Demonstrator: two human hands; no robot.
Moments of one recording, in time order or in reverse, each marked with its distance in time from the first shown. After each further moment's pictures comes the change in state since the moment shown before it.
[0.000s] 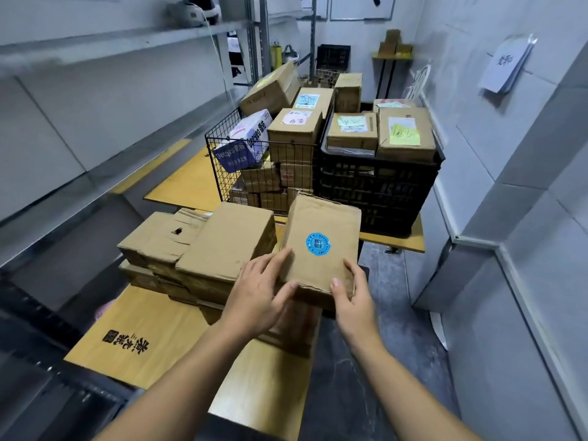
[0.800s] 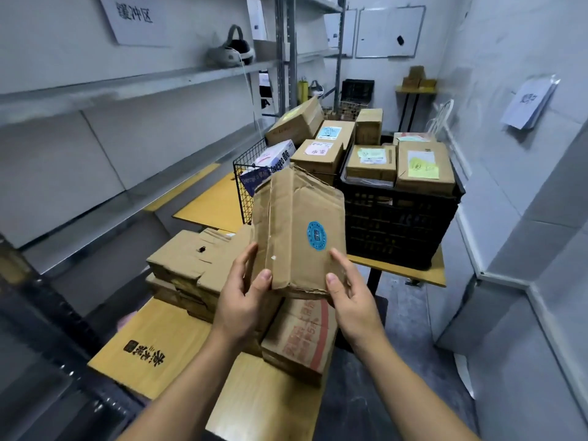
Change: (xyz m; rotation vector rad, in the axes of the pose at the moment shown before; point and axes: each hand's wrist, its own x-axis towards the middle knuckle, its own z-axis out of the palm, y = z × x) left_hand -0.013 -0.001 -0.042 -0.835 0.323 -0.151; right_hand 0.014 -0.064 0.011 0.059 -0.252 -0.236
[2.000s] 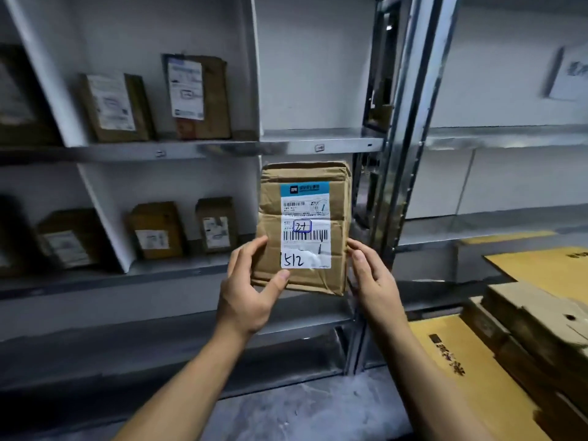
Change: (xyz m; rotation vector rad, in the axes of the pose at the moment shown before) left_hand -0.372 0.118 -0.414 0.737 1.074 0.129; right_hand -0.239 -0.205 0.431 0.297 -0.869 -0.248
